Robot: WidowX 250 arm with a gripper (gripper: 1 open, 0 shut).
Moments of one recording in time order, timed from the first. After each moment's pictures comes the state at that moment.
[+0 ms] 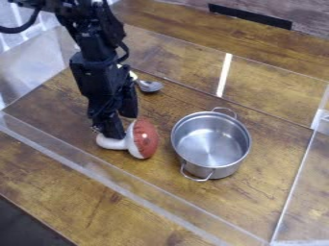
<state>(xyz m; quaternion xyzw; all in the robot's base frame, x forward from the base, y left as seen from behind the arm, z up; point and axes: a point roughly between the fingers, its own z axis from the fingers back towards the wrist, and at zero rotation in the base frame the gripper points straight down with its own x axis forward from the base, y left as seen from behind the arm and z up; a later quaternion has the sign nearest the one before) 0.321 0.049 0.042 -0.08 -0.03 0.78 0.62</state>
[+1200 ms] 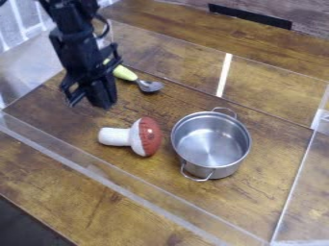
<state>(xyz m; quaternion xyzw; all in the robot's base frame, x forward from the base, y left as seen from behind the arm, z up) 0.326 0.080 0.073 -0.10 -0.02 0.72 0.69</state>
